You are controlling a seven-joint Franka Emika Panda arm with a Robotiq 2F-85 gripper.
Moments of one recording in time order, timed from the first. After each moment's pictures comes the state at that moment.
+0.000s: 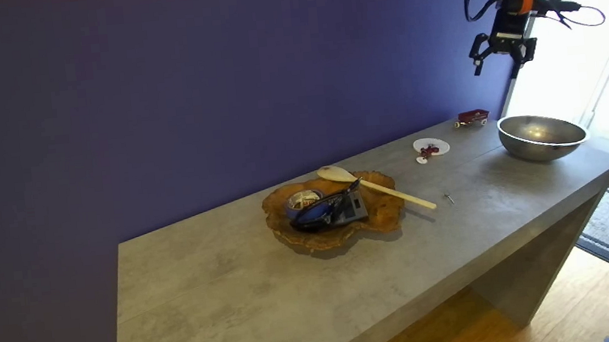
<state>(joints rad) -0.12 0.32 -0.18 -1.98 0.34 2.10 0.27</state>
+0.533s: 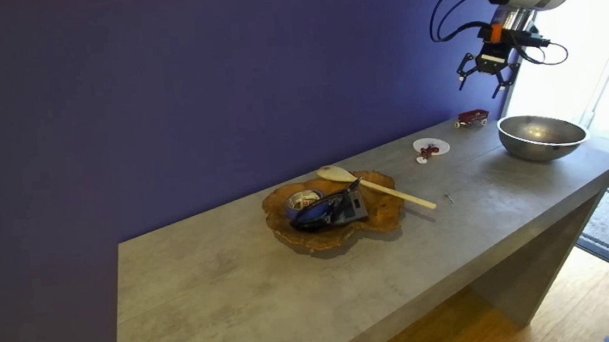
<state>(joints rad) -0.13 0.47 -0.17 -1.97 0.52 2.40 0.45</state>
